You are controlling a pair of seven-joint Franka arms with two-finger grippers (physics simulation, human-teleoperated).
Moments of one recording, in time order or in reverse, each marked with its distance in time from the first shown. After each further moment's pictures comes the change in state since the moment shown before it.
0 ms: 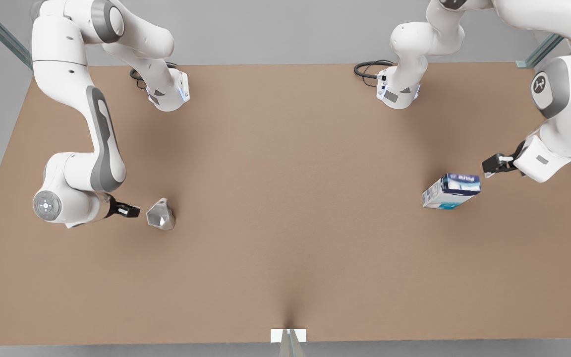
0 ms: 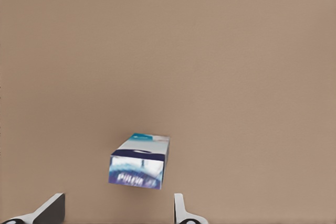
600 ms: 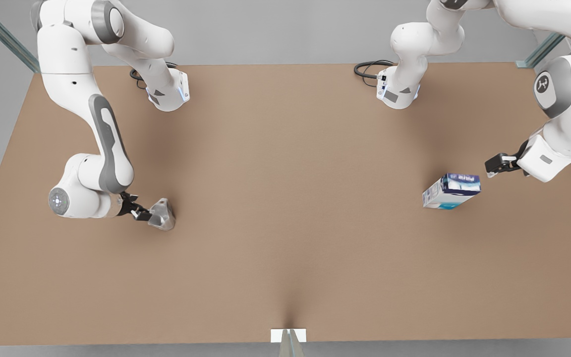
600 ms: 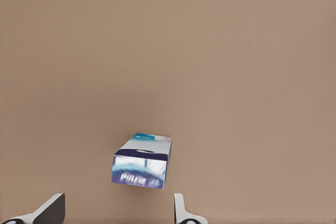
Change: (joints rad) left arm 0.008 -0.001 0.000 0.000 0.000 0.000 0.004; right arm 0.005 0.005 -0.027 -0.177 0.216 0.206 0.166
